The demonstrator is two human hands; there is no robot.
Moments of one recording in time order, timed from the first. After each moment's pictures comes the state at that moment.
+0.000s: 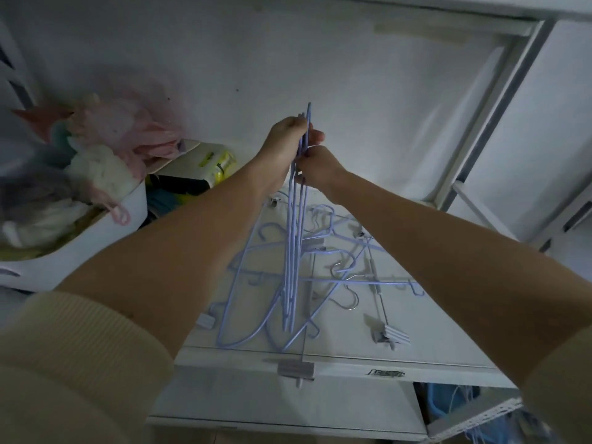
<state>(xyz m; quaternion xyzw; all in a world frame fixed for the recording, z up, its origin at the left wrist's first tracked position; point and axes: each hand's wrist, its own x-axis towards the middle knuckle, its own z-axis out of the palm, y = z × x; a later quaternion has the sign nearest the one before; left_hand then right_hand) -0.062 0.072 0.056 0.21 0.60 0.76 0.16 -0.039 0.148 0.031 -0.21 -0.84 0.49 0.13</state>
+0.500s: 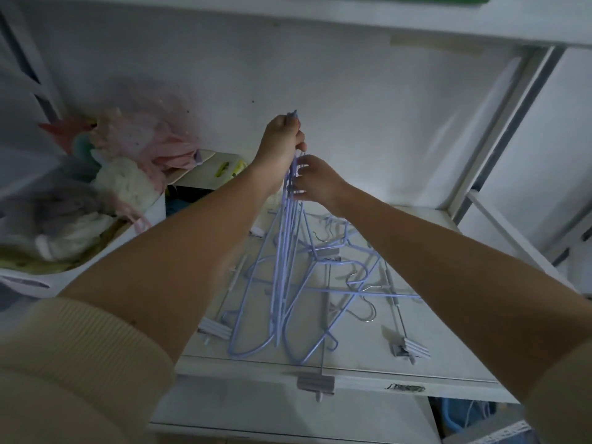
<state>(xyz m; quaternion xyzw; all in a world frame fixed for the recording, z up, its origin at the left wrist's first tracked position) -0.086 0.041 0.073 0.24 0.63 0.73 0.08 -0.041 0.121 0.035 -0.15 -0.74 0.65 0.07</state>
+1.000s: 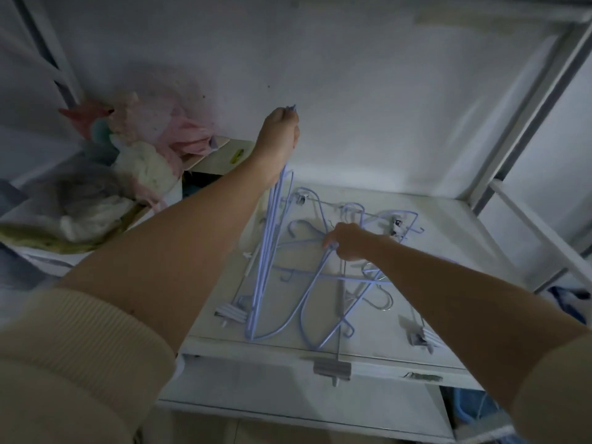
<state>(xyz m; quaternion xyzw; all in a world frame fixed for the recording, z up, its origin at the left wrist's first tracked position) -0.102 0.019 0.058 0.21 0.67 0.71 0.05 -0.004 0.149 -0.076 -0.13 -0.98 0.10 -0.16</state>
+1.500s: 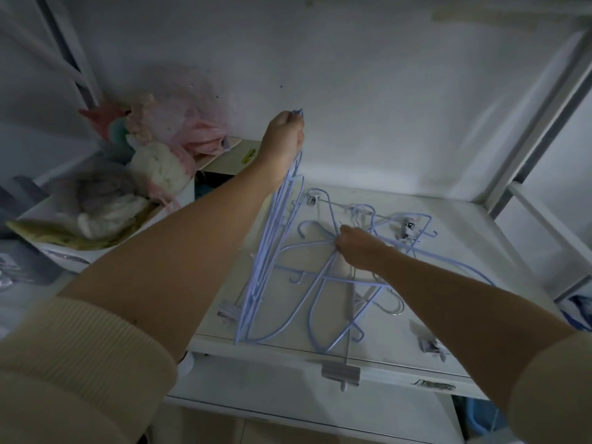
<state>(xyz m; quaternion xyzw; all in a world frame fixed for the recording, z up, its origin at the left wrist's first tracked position) -0.115 0.011 0.048 0.22 0.64 0.73 0.07 -0.002 0.149 -0.099 -0.02 -0.99 -0.09 -0.07</state>
